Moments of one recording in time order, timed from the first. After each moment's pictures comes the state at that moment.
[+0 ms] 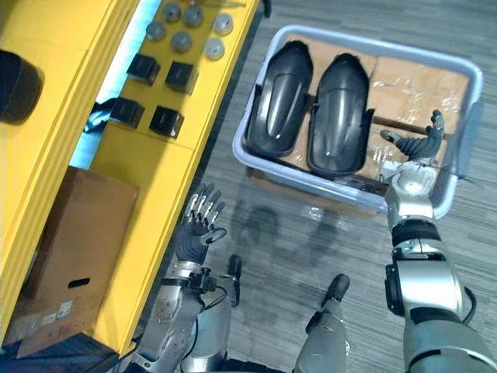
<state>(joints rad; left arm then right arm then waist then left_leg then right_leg) 0.07 0.07 -0.41 -0.07 -0.45 -0.34 0.17 -0.96 -0.61 0.03 1.08 0.31 -0.17 -0.36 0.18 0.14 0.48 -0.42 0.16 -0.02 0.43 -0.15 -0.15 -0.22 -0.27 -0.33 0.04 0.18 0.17</state>
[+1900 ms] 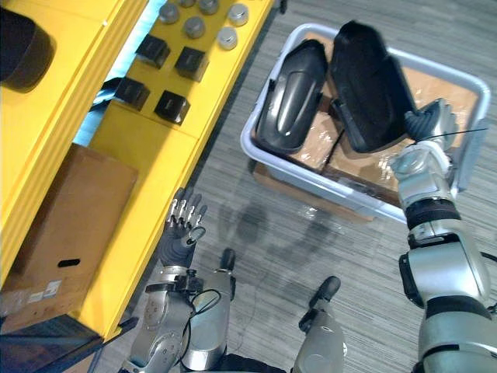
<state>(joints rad) 0.09 0.15 -0.37 -0.18 -0.54 -0.37 0.21 -0.98 -0.67 0.29 0.94 -0.18 0.13 -0.46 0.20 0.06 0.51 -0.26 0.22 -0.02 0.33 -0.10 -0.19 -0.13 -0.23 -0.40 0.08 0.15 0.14</state>
